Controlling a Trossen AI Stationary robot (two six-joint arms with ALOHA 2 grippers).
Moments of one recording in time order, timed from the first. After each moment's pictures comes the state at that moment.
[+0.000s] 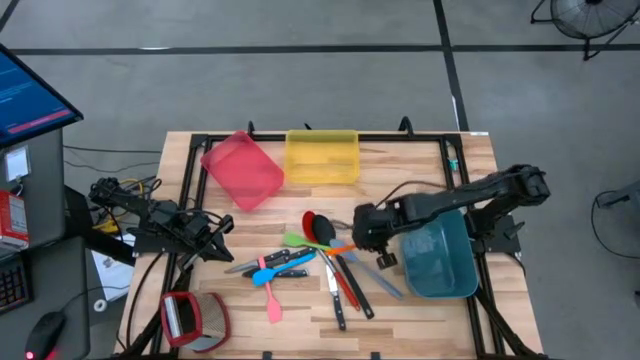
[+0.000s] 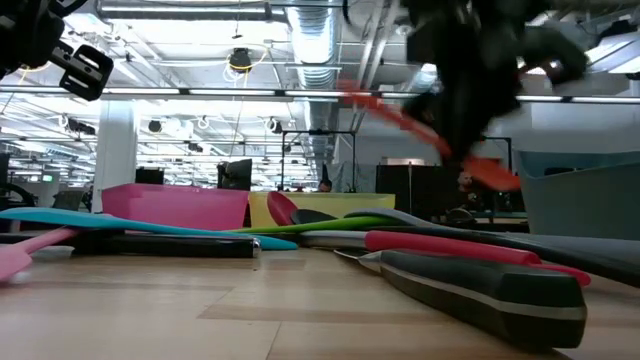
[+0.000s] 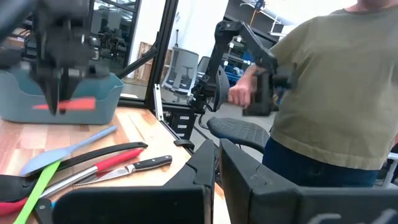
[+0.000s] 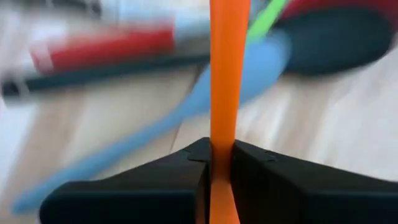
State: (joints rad) left arm -0.42 0.01 0.01 0.10 0.12 -0.29; right arm 0.14 1.54 1.06 -0.62 -0.05 -0.20
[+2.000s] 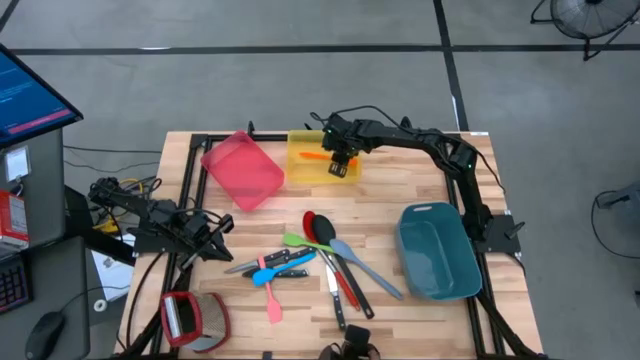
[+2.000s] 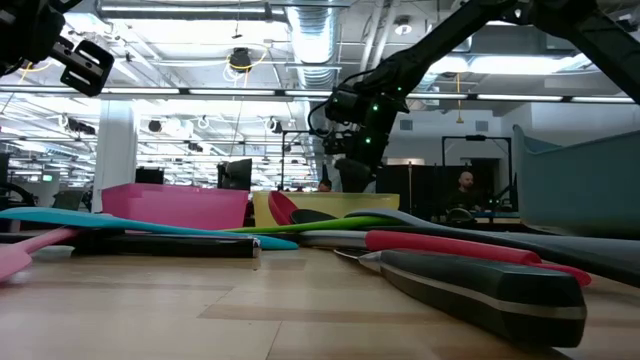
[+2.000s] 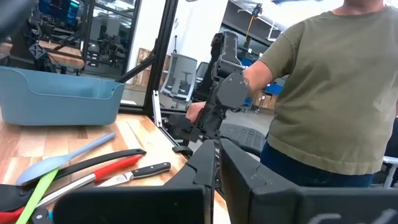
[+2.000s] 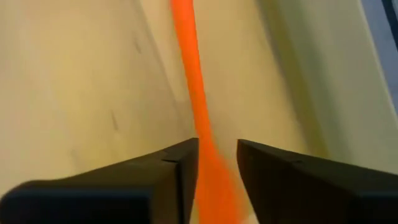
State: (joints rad) left arm -0.42 0.02 0.01 0.13 0.12 -0.29; right arm -0.52 2.12 1.60 -0.62 0.12 -0.24
